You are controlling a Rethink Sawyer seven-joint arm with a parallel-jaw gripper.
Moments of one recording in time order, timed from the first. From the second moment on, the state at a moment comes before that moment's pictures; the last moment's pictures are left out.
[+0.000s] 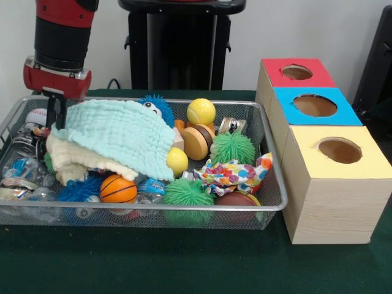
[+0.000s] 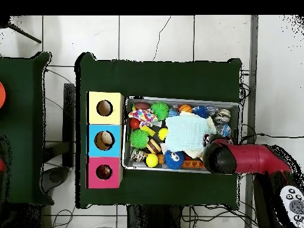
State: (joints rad) arm -0.73 -0.66 0.22 1.67 -0.77 0.39 1.88
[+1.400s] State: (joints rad) arm -0.96 -0.67 0.23 1.68 -0.80 0.39 1.88
